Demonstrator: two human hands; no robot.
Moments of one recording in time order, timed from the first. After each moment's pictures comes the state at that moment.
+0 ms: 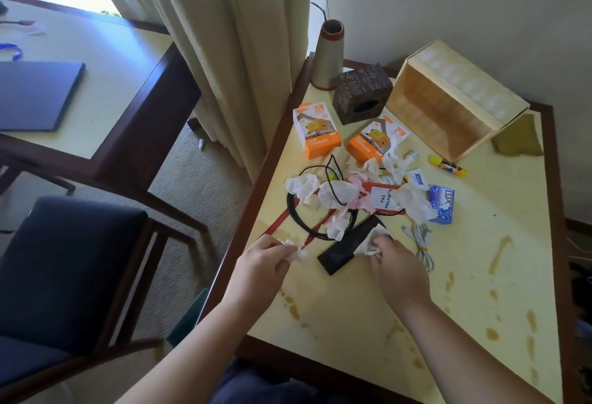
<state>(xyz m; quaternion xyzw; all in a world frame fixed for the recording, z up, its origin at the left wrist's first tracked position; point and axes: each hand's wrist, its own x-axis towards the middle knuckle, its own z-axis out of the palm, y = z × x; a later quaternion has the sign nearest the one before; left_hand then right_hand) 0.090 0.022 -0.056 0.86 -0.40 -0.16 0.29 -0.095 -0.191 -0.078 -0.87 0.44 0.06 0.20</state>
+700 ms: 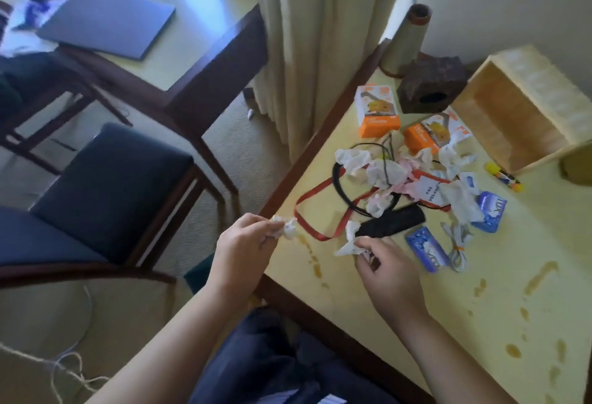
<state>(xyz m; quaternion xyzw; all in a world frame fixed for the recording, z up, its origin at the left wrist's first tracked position) 0.056 0.122 -0.032 0.87 -0.27 -0.03 0.41 -0.100 -0.102 -0.043 -0.89 0.28 -0.04 0.36</state>
